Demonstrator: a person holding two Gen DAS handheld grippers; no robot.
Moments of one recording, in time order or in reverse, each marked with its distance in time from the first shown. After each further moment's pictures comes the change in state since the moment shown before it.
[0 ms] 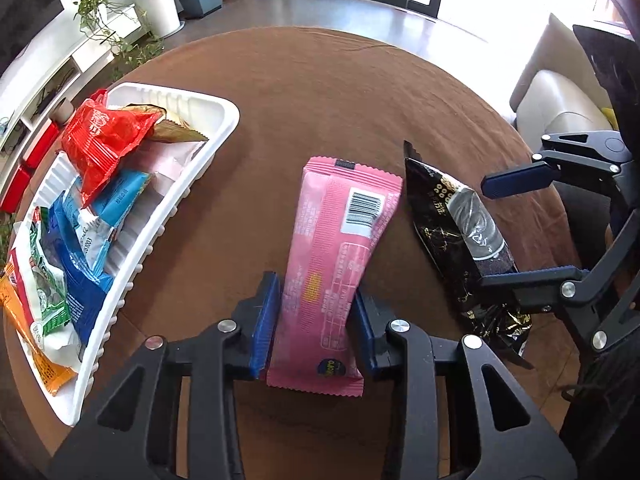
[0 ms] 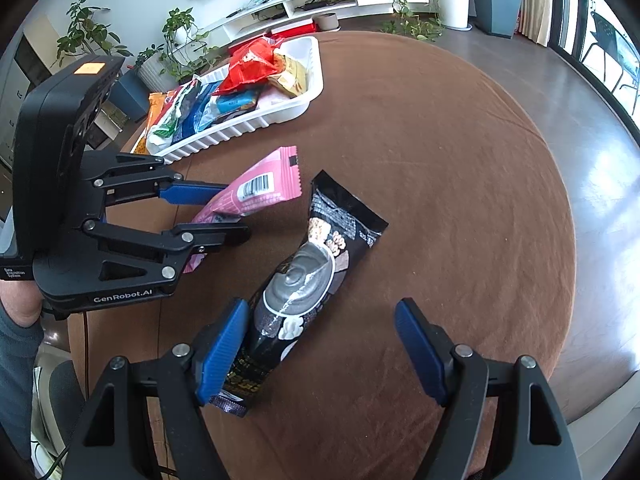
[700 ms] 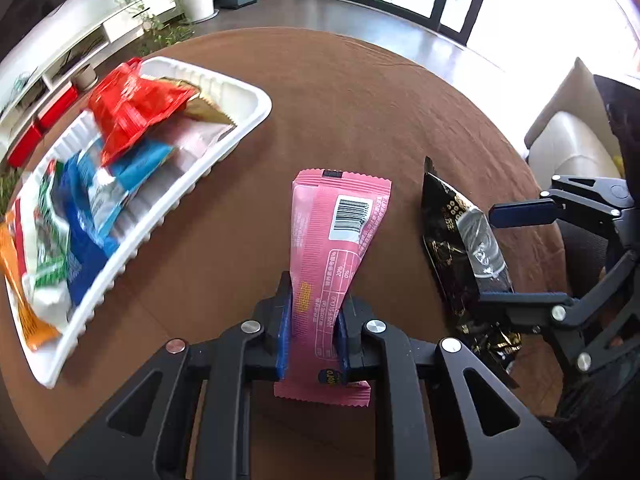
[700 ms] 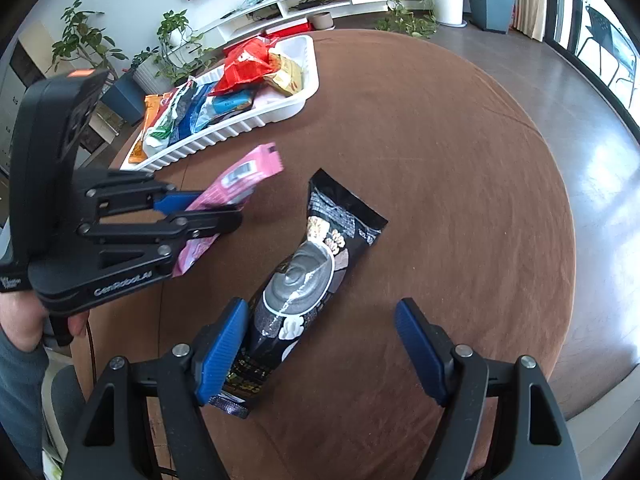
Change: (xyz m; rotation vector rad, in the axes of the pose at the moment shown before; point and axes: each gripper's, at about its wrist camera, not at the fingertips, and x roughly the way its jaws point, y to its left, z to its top) left arm -0.013 0.009 -0.012 -0.176 -0.038 -0.012; right arm 0.000 -0.002 -0.001 0.028 0.009 -0.002
